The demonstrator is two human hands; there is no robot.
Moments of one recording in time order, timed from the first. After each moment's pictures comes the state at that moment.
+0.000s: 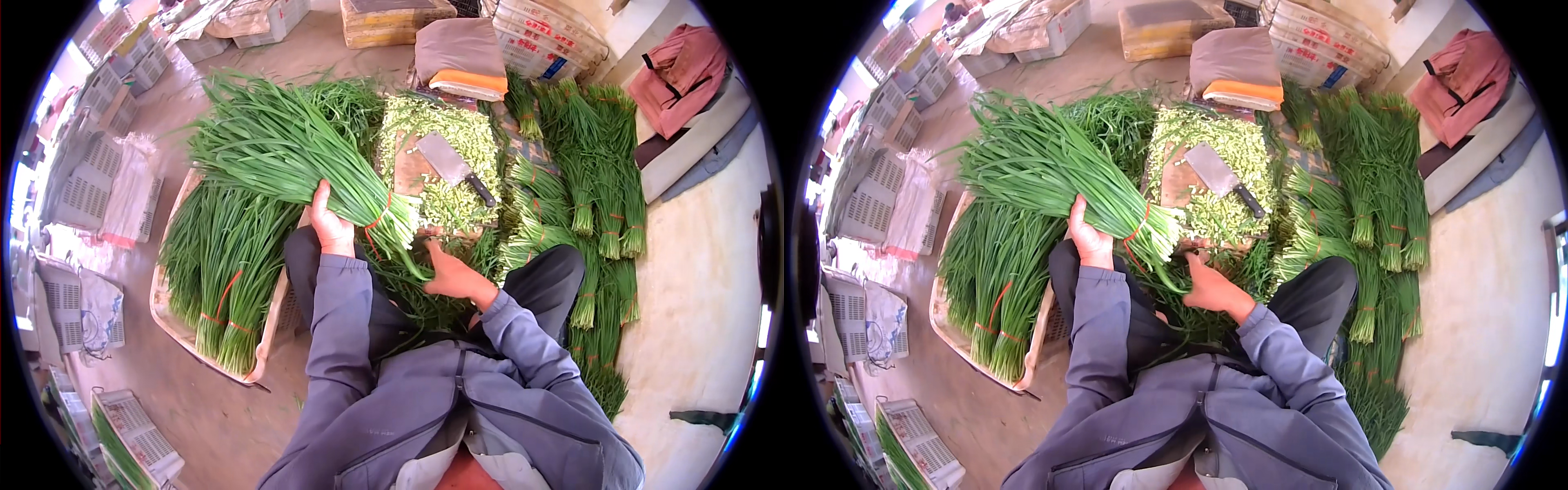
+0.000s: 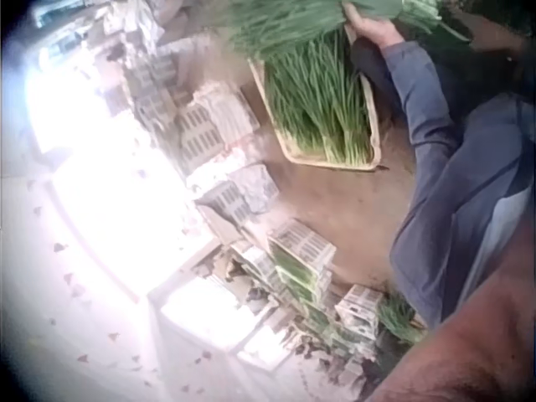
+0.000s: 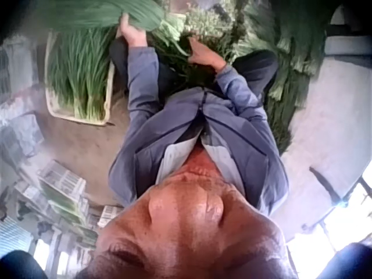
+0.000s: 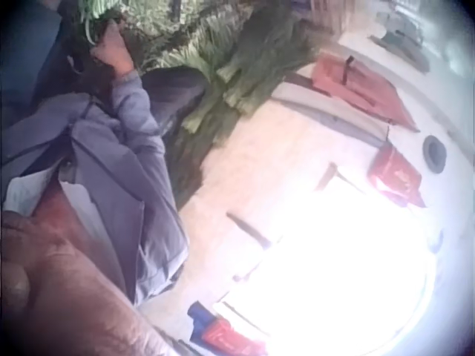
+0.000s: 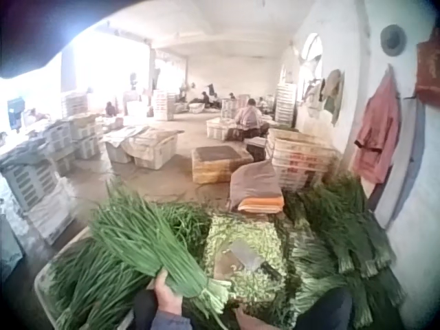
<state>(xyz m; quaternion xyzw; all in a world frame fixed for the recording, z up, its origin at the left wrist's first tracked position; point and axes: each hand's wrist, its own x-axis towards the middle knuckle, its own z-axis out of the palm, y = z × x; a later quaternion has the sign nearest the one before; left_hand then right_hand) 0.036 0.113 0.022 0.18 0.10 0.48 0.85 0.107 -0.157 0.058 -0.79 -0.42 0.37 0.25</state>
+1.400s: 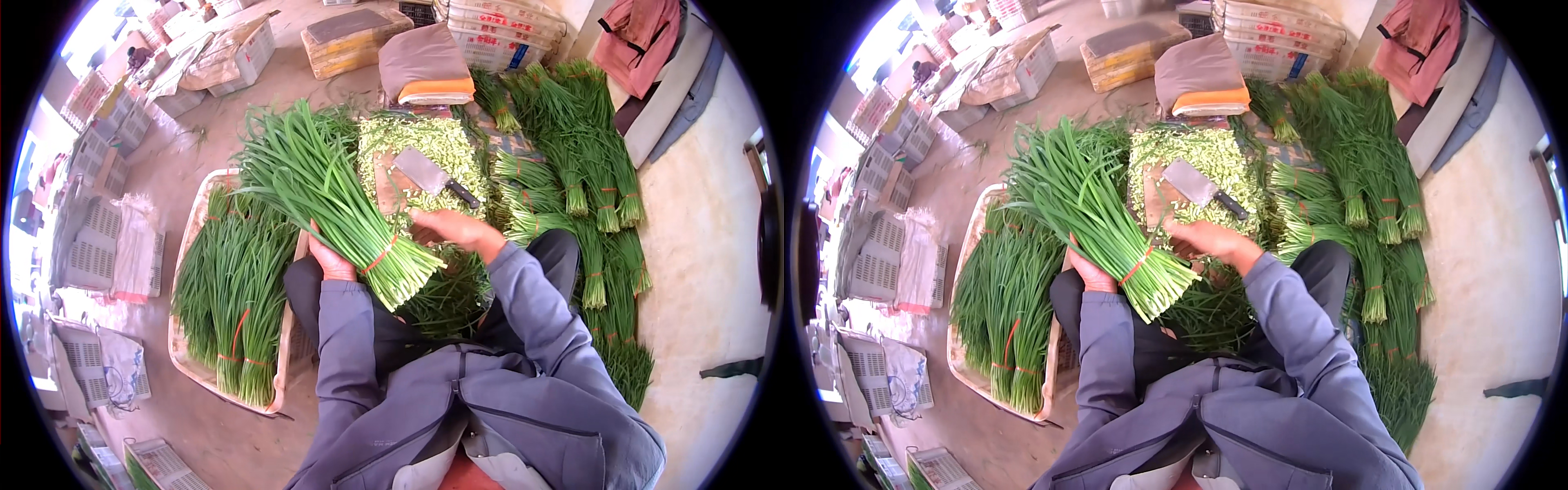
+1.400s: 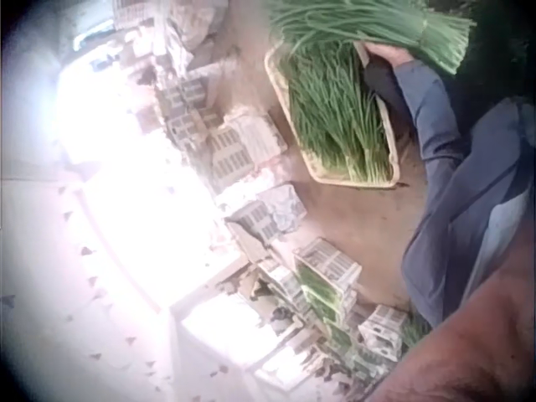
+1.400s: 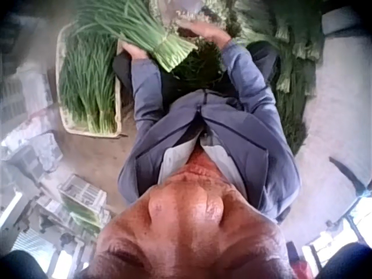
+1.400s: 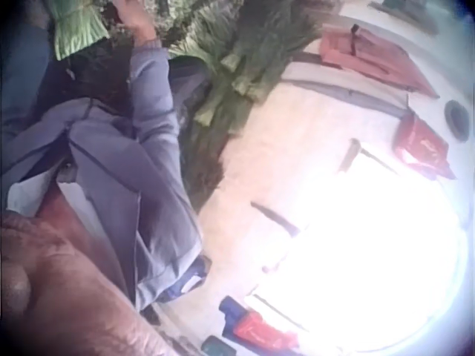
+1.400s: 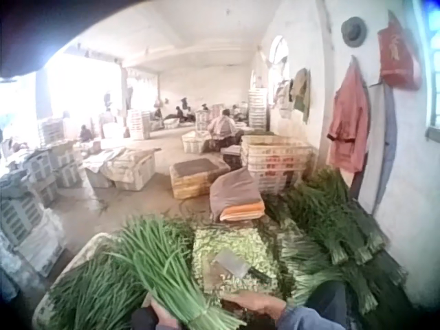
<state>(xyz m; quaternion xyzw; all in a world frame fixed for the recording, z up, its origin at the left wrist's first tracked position) 0.033 0.086 0.050 0.19 0.13 0.36 0.90 0.182 -0.119 0.103 -0.69 -0.24 0.51 0.46</state>
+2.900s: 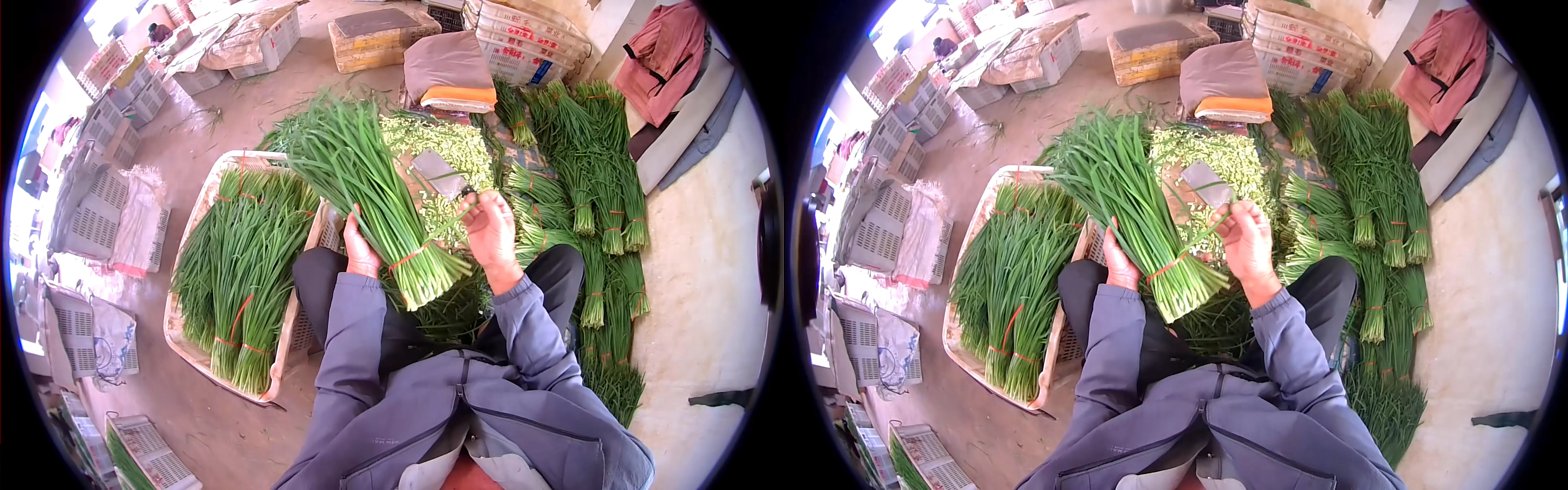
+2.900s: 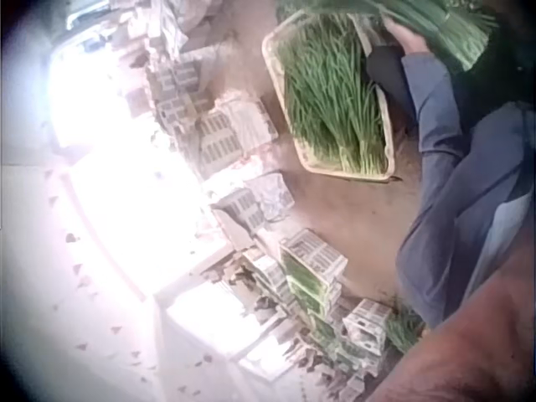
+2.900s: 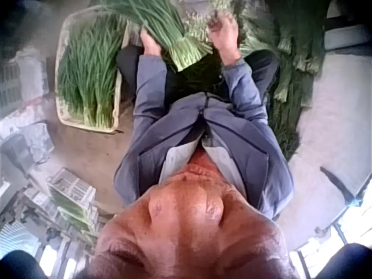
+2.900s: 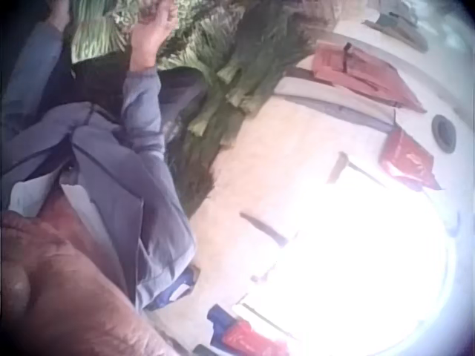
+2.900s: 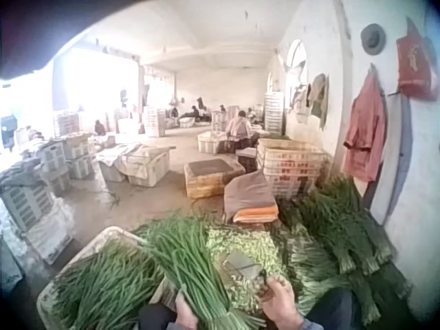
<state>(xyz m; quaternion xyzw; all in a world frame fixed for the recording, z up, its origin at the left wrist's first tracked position) 0.045 0.069 0.034 0.16 0.18 0.26 0.94 0.156 -0.132 0.115 -0.32 -0.14 0.24 0.90</state>
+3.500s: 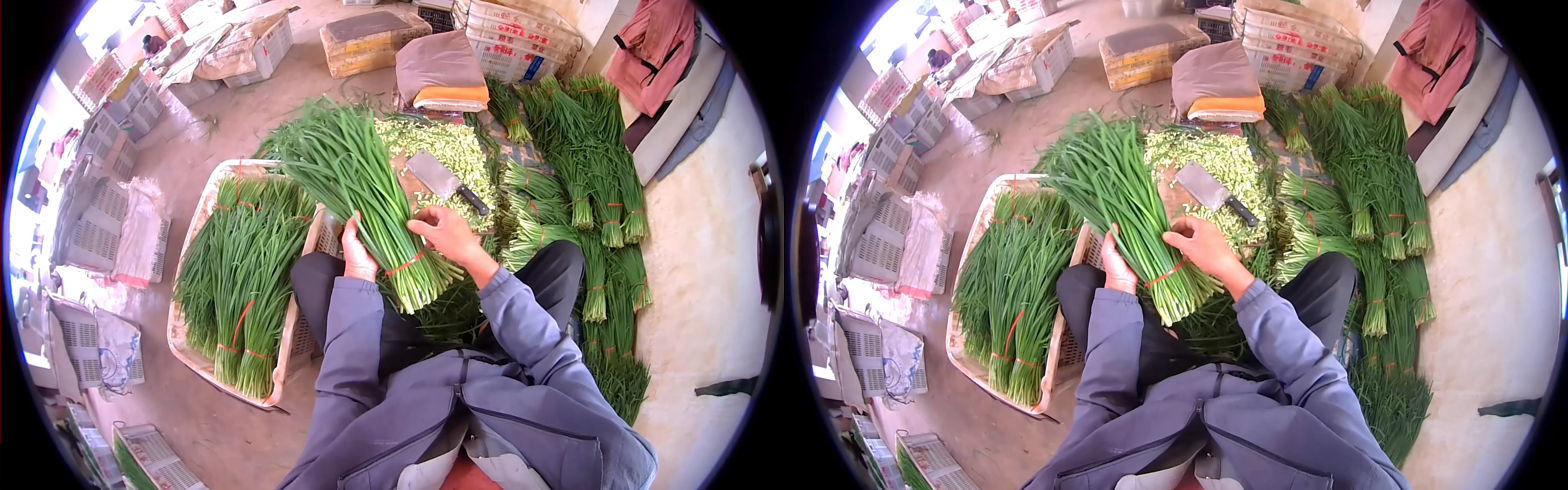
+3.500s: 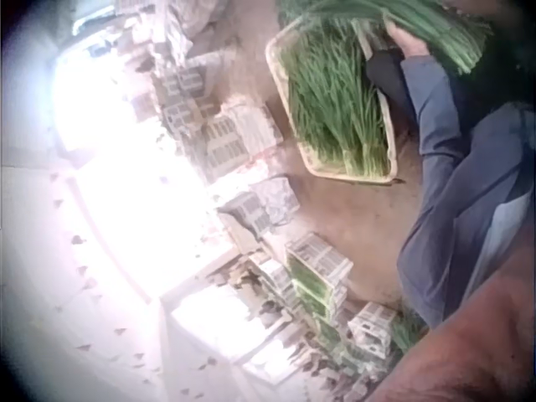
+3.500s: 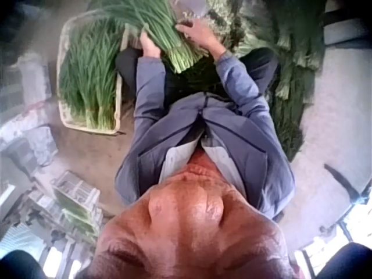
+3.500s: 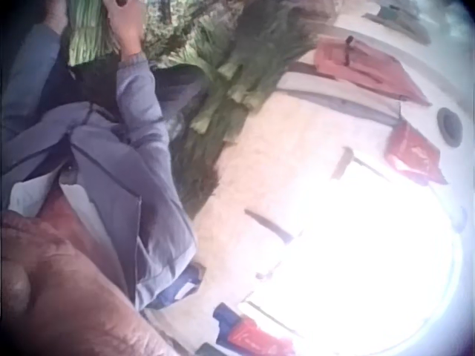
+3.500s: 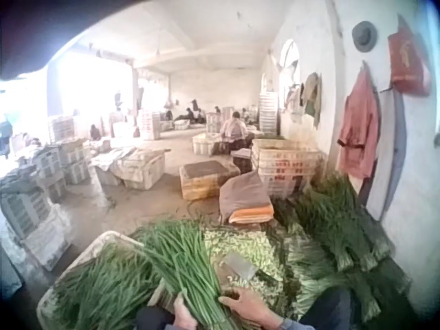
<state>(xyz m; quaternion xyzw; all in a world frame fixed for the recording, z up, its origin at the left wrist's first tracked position) 0.045 0.068 0.025 0.18 0.16 0.25 0.94 0.142 -0.102 0.124 -0.76 -0.29 0.29 0.50</state>
